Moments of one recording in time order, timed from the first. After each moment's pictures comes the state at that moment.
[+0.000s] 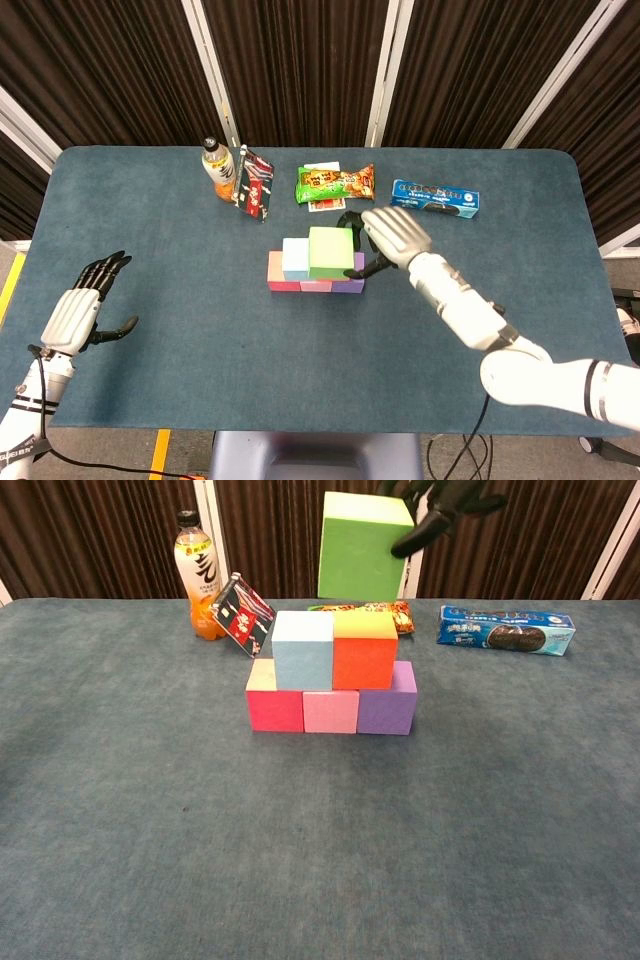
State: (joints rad) left arm -0.36 -1.15 -0.09 -1.60 1.44 1.26 -0.24; right arm 1.00 -1.03 0.38 -1.87 -0.64 0.69 -0.26
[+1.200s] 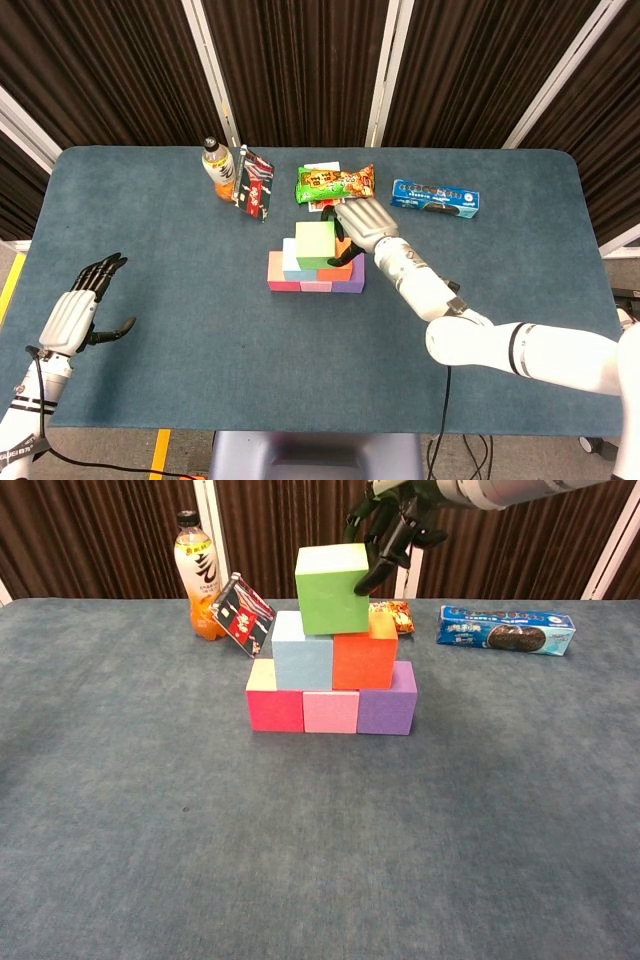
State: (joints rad) left arm -0.35 -1.17 -0.09 -1.54 1.44 1.25 -0.30; right arm 1.29 -1.19 0.19 -1.64 -0.40 0.69 -0.36
